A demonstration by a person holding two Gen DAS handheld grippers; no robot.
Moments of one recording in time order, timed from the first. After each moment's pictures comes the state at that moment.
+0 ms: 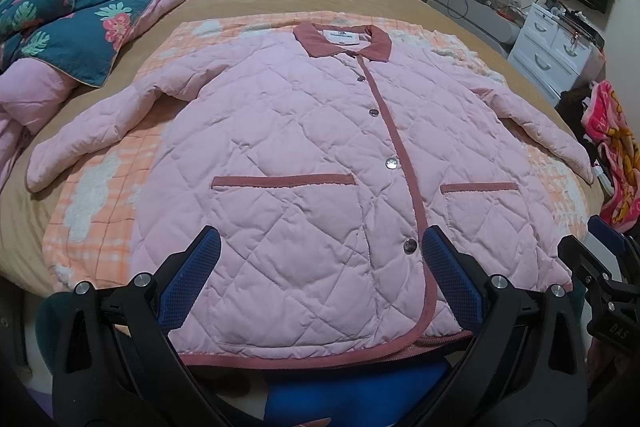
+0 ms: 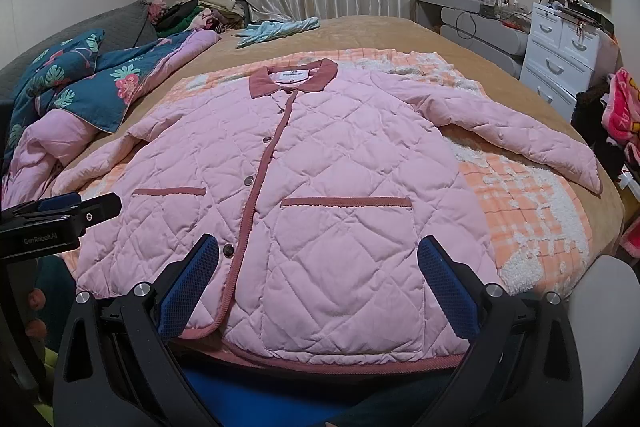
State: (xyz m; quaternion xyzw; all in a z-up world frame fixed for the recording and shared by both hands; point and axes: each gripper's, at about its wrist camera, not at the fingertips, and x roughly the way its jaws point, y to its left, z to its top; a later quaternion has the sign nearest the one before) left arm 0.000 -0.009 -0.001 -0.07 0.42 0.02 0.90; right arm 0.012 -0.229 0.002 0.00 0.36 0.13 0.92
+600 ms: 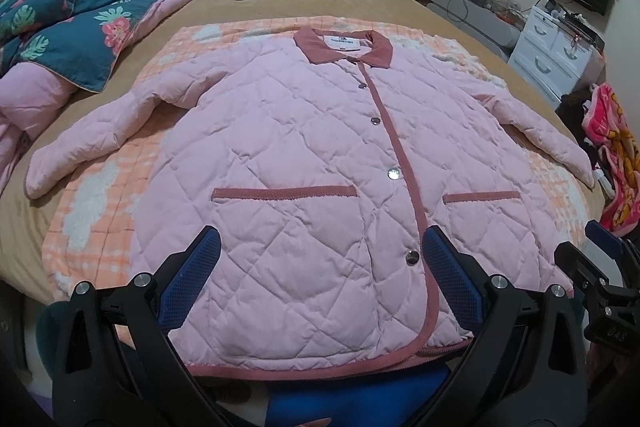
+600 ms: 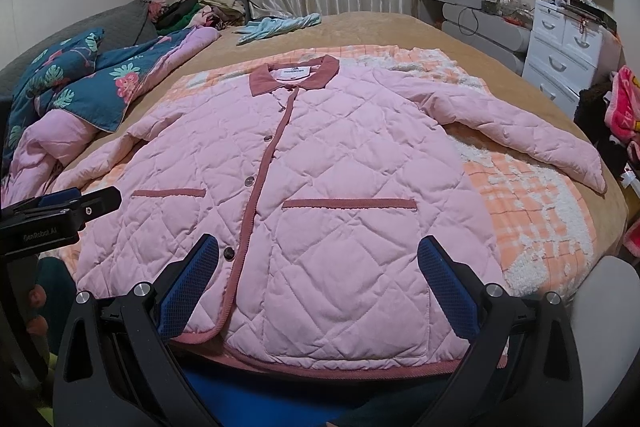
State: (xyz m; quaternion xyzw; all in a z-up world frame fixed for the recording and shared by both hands) left arm 0.013 -0.003 0.002 -0.06 0.41 0.03 0.91; right arm 0.022 -0.228 0.001 0.00 0.37 0.14 0.92
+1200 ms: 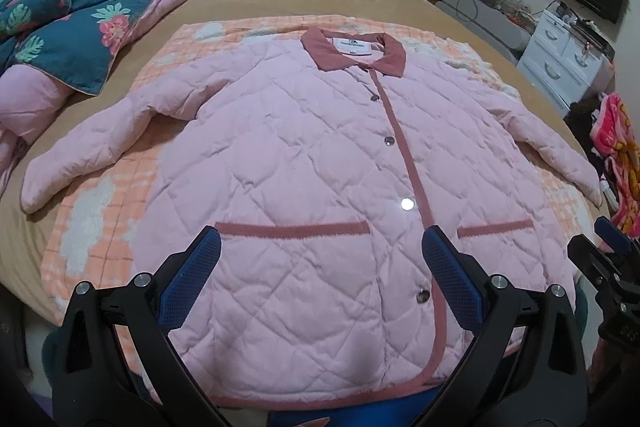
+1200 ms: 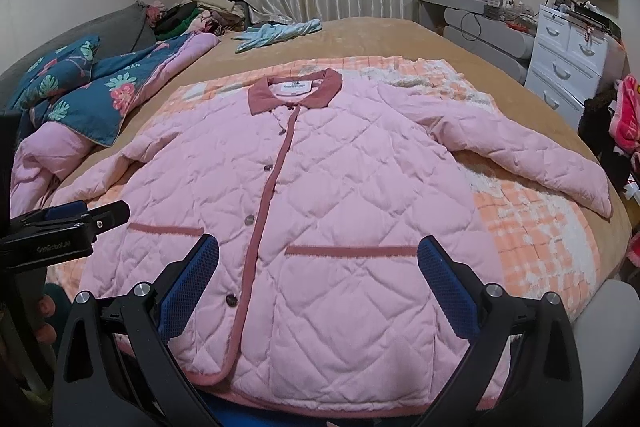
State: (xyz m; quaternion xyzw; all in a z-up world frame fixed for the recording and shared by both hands) left arm 0.055 0.011 0.008 -0.07 0.42 0.03 0.90; right arm 0.068 -0.214 0.018 0.00 0.36 0.14 0.92
